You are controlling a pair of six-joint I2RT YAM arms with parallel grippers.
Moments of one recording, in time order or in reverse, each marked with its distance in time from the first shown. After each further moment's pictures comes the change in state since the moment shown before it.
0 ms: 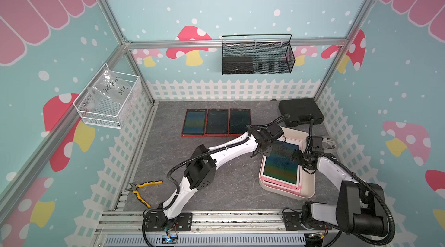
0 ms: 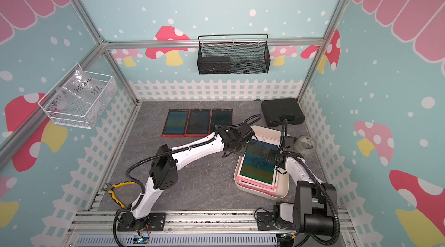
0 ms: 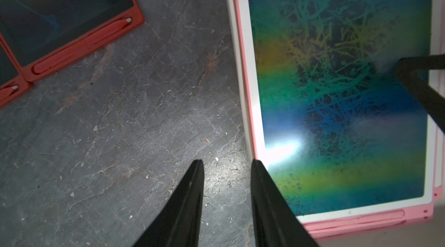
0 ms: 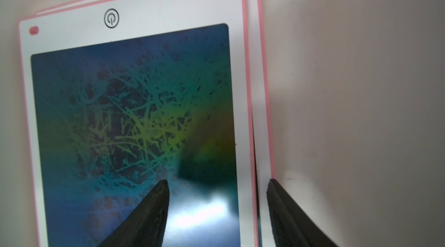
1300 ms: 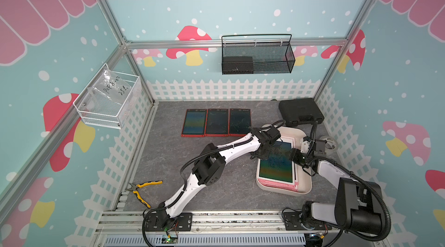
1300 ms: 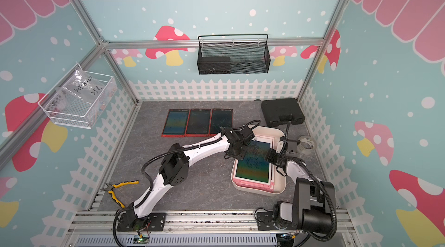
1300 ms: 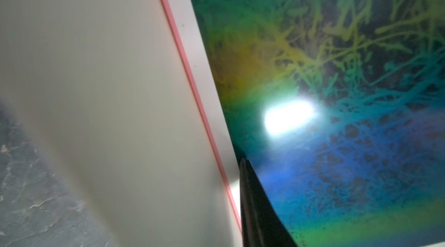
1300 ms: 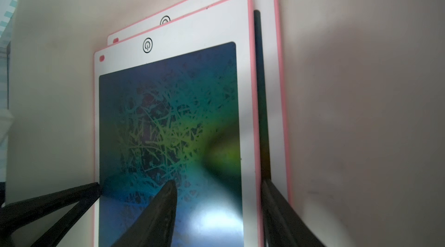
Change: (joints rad) left arm 0.026 0.164 0.089 -0.078 0.126 -0.003; right arm -0.059 0.002 -0.093 0.235 -0.329 -0.013
